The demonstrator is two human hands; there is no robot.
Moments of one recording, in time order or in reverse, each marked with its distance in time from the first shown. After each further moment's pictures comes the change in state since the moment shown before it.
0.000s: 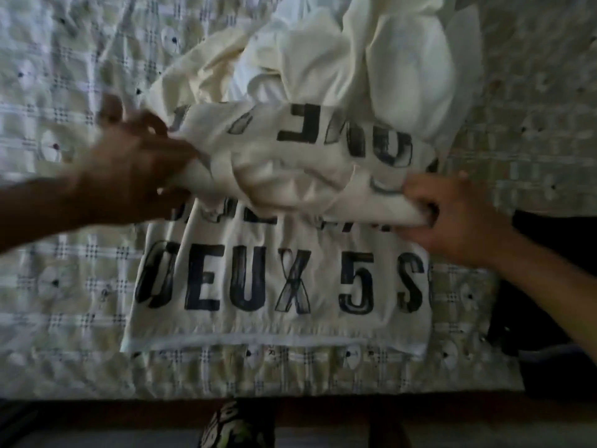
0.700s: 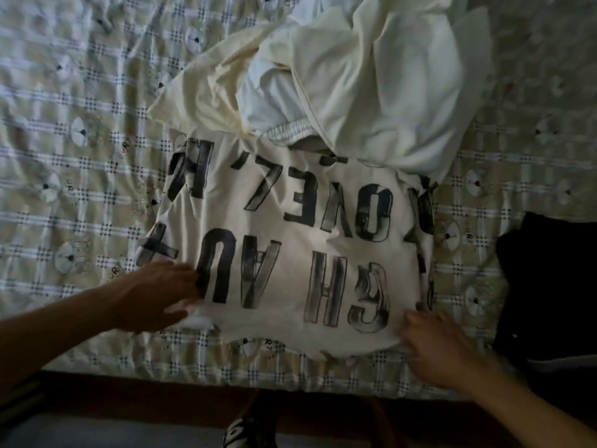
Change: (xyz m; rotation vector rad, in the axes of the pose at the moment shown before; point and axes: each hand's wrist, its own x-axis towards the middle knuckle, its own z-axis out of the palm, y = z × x) left_hand -0.125 0.083 0.096 -0.187 -0.881 -0.064; right_hand -0.159 0.065 0.138 -0.499 -0.572 0.147
